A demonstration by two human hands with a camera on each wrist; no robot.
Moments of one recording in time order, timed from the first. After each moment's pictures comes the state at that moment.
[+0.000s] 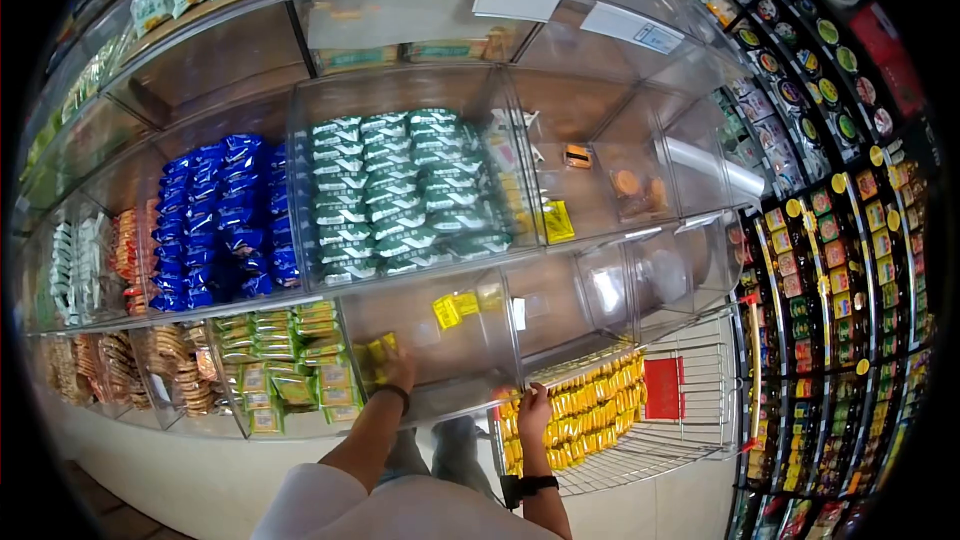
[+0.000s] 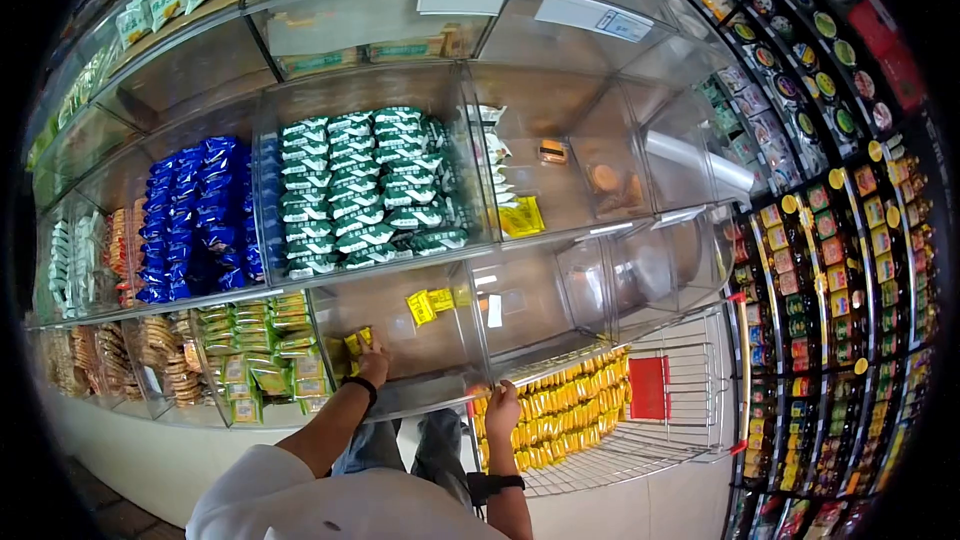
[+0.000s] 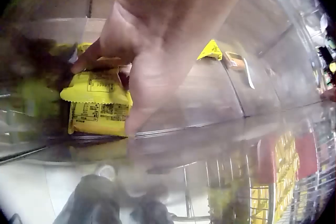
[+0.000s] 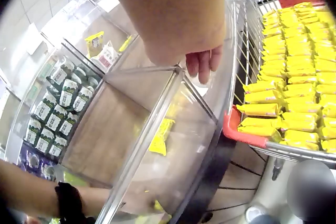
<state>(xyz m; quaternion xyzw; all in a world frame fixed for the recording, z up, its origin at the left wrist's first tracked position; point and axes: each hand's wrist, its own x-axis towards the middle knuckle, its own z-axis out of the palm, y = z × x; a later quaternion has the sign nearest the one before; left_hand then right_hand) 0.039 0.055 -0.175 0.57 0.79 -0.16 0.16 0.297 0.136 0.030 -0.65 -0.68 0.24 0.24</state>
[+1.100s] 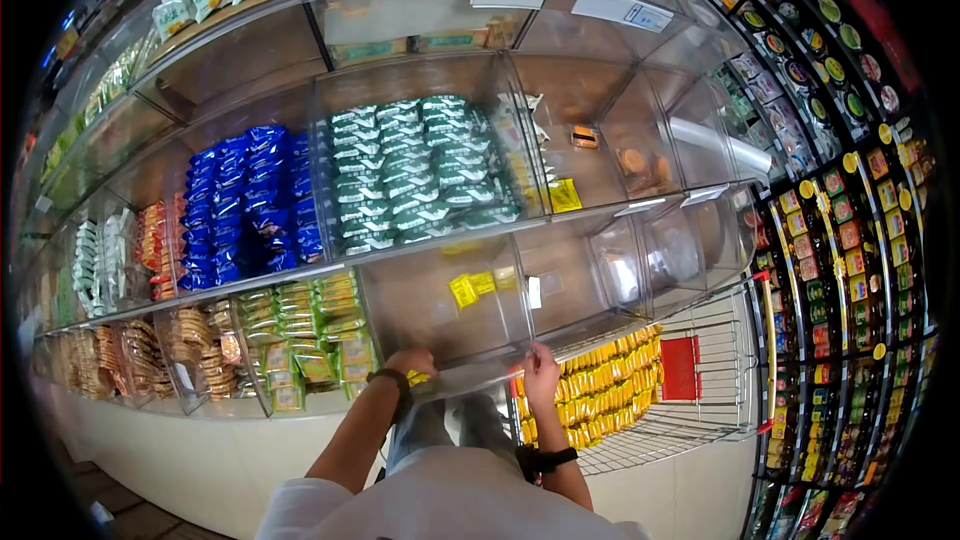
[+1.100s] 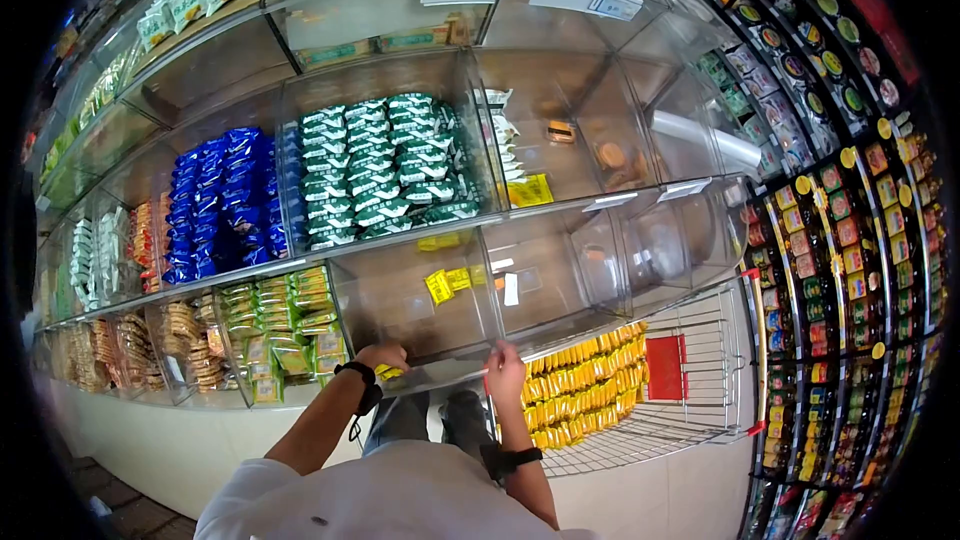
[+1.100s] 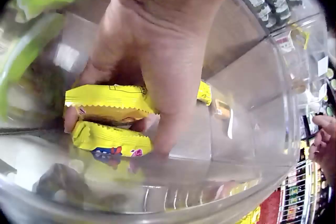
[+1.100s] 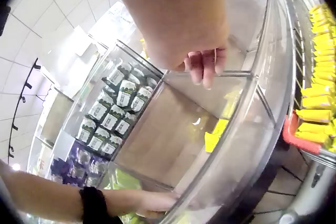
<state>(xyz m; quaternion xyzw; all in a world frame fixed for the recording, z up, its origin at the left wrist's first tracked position) 0.012 0.060 -0.019 0.56 0.63 -0.08 0.53 0.260 0.145 0.081 -0.55 -0.71 0.34 0.29</state>
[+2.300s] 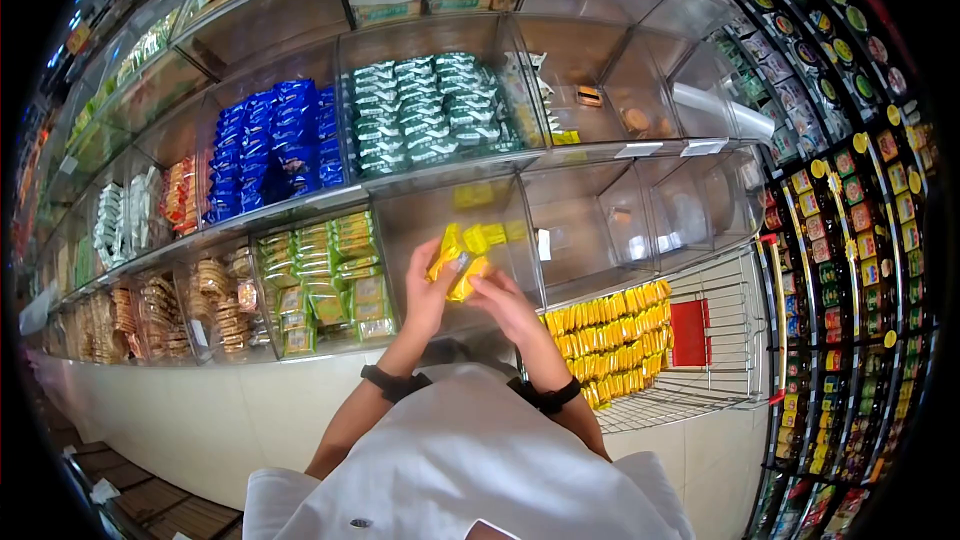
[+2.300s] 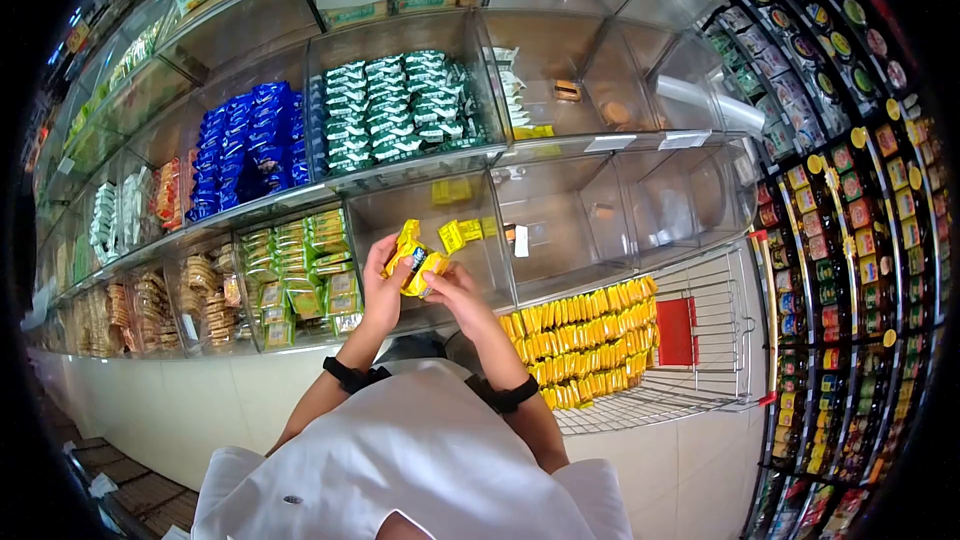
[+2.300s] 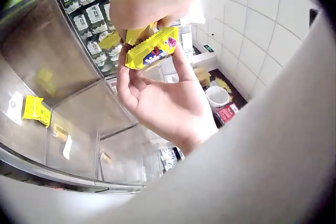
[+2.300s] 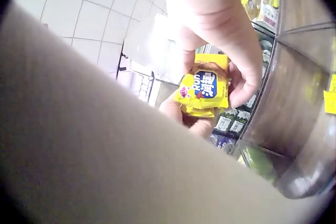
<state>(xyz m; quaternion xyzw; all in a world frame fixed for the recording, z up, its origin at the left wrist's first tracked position) 0.078 0.054 0.180 0.24 0.55 0.73 0.33 0.194 0.123 0.180 -0.33 -0.37 0.85 0.18</state>
